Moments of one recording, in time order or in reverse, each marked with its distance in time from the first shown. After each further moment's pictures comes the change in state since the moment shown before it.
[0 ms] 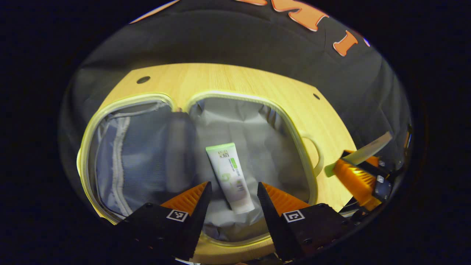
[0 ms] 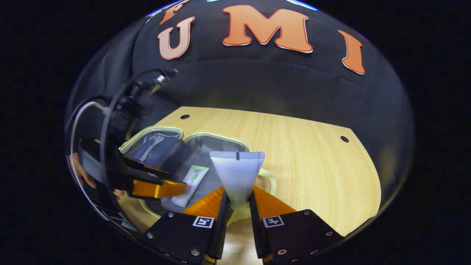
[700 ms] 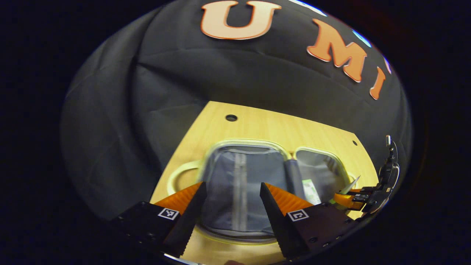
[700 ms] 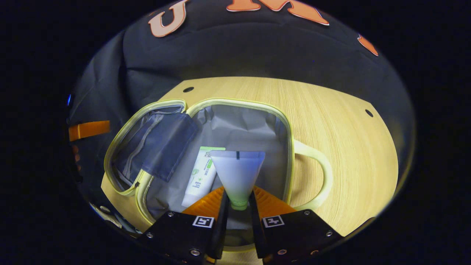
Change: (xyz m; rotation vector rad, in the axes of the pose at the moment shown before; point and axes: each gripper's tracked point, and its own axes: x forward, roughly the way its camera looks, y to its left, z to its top) left arm -0.193 0.202 0.063 -0.158 -0.298 0.329; right arm 0.066 0.050 -0.050 0.075 0.263 0.050
